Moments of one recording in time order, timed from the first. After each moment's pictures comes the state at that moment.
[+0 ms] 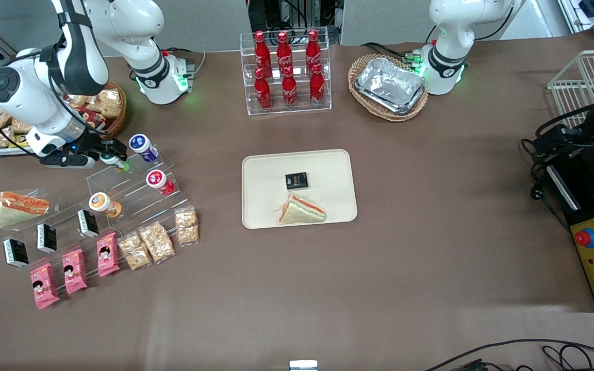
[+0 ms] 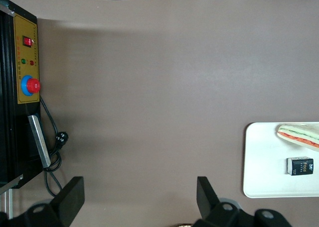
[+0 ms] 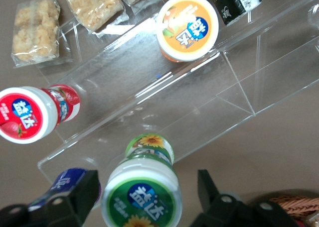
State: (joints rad) arm -0.03 -0.34 -0.06 -2.59 0.01 2.22 -0.01
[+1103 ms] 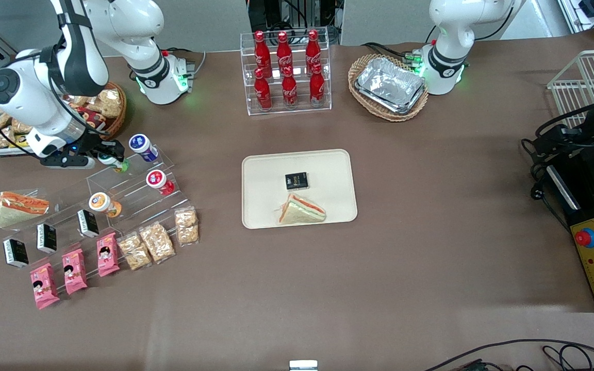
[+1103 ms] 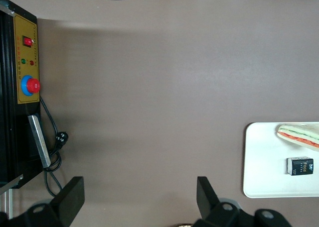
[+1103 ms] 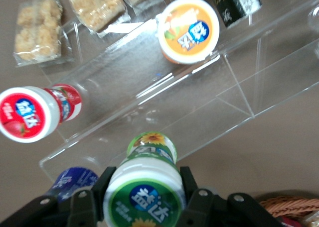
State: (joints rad) arm -0.03 -0.33 -0.06 -2.57 0.01 2.19 -0.02
